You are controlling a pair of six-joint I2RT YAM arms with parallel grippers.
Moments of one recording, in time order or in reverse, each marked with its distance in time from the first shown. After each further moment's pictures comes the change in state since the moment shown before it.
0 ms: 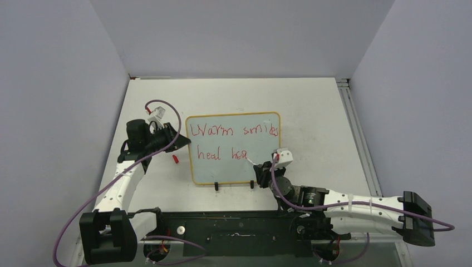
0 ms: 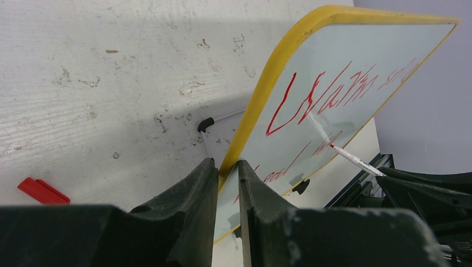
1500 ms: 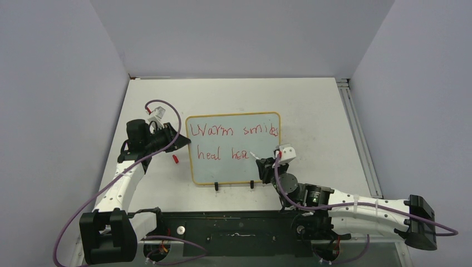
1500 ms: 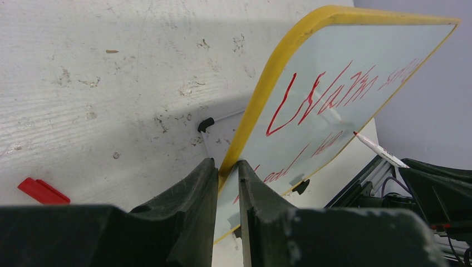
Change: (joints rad) left arm 0.000 0.000 0.000 0.000 0.000 0.000; right arm -0.027 -0.067 0.024 0.005 0.004 -0.134
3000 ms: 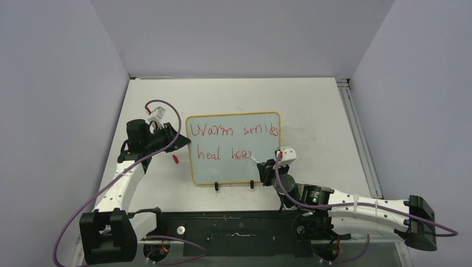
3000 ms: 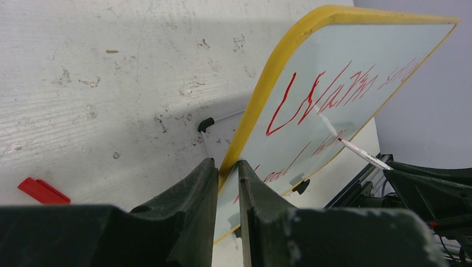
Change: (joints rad) left arm 0.000 0.000 0.000 0.000 0.000 0.001; right arm -0.016 0.013 -0.003 -0.079 -0.023 0.107
